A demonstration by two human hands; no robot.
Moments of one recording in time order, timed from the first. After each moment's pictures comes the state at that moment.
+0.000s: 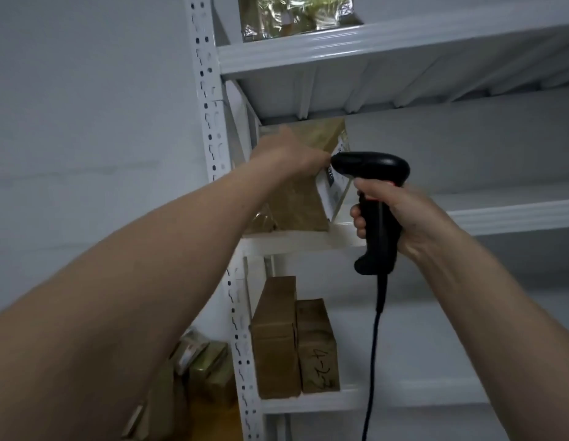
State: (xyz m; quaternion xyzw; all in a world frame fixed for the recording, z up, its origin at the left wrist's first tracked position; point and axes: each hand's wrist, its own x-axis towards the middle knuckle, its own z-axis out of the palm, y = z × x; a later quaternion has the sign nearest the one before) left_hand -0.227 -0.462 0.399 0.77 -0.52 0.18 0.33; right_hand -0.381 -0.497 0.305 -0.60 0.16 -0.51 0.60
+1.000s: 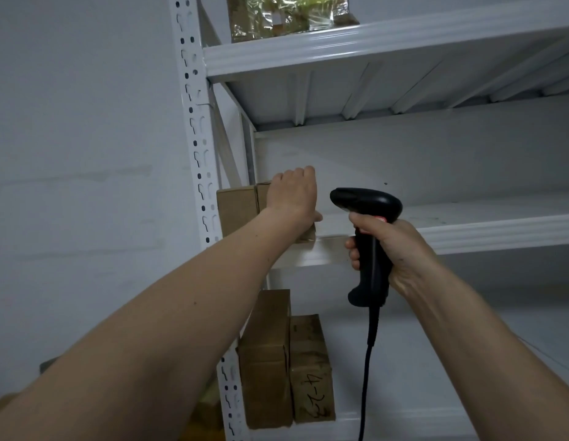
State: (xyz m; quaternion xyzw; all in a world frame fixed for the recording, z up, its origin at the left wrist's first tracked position) left_hand -0.208 -0.542 0.350 0.72 -0.56 0.39 0.14; right_hand -0.365 -0.539 0.280 -0.57 0.19 -0.51 0.62
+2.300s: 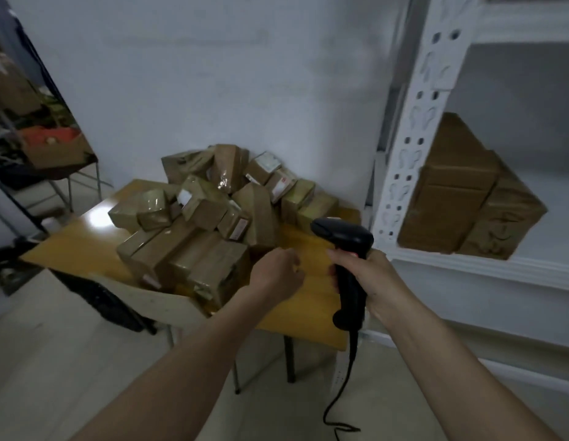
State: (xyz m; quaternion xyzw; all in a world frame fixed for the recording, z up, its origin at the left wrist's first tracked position) left_hand 0.029 -0.311 -0.025 0.88 -0.42 -0.12 0.16; right_hand -0.114 -0.381 0.018 -0.54 0.36 -0.22 0.73
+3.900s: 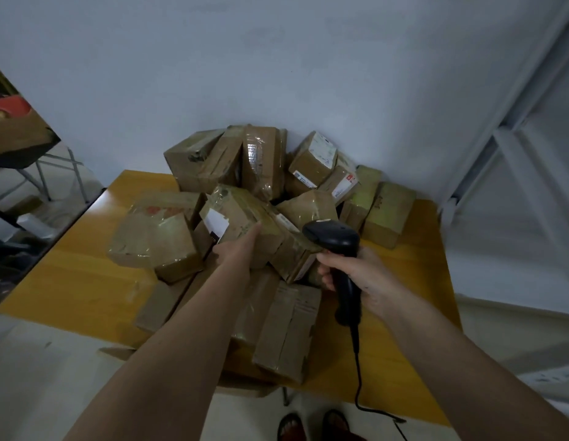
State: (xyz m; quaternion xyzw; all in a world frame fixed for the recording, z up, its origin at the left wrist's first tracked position) left_hand 0.417 -0.352 -0.099 0.76 0.17 -0.30 0.55; right_hand 0.220 -0.425 -0.048 -0.51 0.43 -0.12 0.73
